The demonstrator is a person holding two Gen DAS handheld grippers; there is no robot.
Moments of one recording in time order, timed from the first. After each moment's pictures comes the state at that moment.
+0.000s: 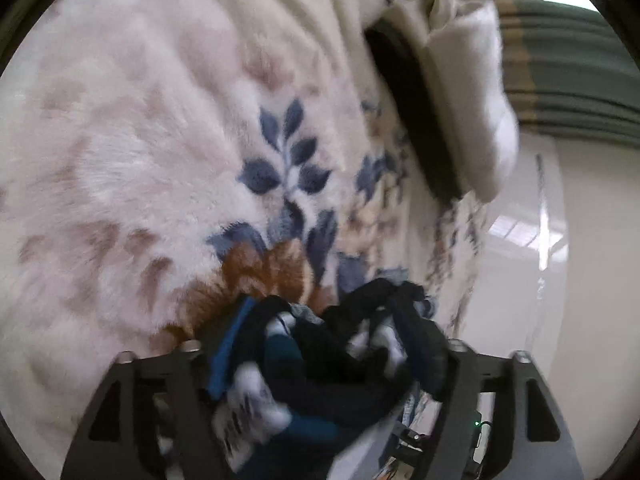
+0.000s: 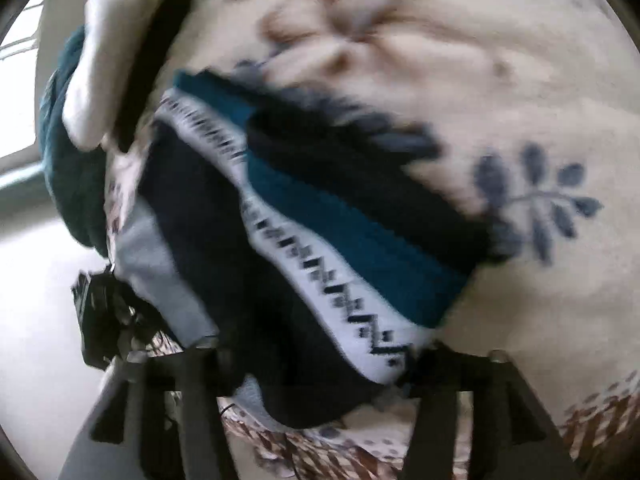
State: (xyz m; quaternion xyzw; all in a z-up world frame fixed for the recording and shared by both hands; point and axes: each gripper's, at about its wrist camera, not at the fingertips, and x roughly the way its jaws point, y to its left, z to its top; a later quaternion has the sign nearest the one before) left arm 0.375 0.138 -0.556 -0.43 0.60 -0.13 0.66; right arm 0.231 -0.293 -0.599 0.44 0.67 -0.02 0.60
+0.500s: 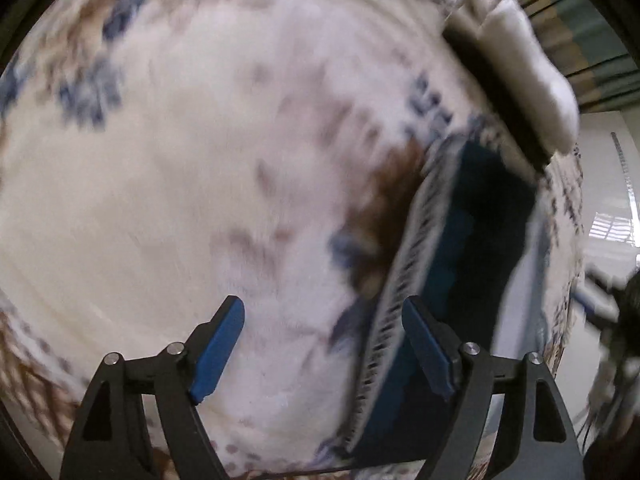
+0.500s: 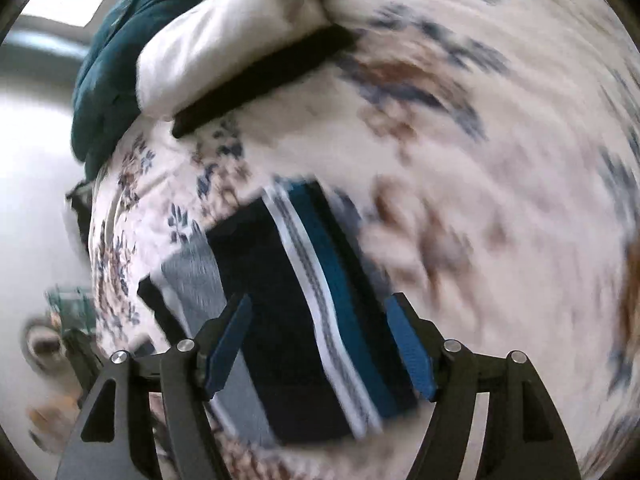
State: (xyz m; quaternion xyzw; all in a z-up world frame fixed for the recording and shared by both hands) left arm 0.247 0.152 -0.561 -0.28 0.63 0.02 0.73; right arm 0.378 -0.270 -0.507 0.20 0.65 0.10 0.73
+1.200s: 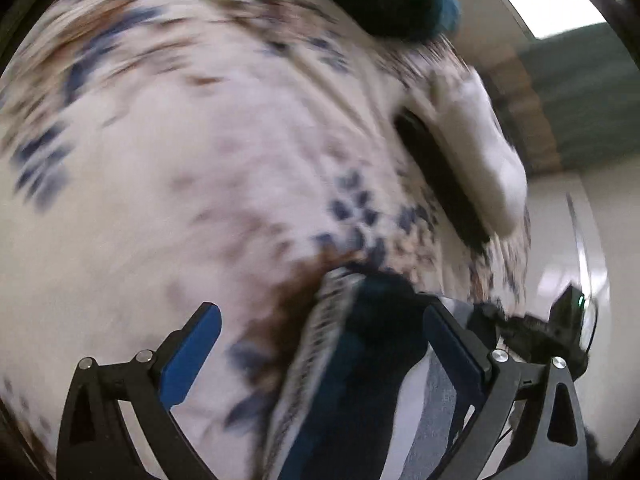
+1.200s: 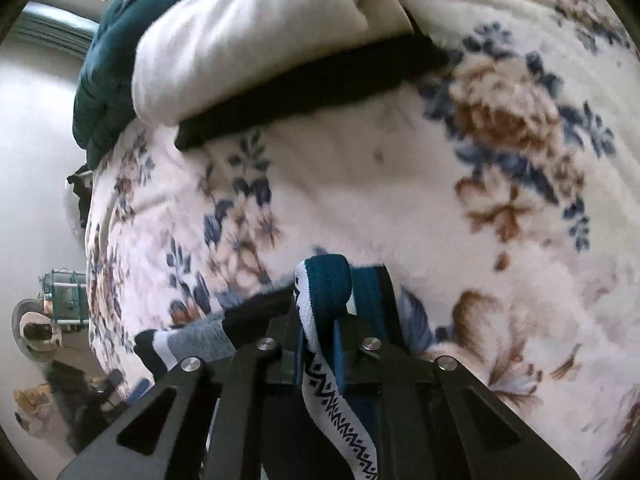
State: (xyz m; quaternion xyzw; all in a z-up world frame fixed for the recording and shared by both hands) left arm 0.306 0.151 -0.522 -0.35 0.53 -0.02 0.77; right arm 0.447 -0.230 -0.539 0.20 0.65 0.12 0.73
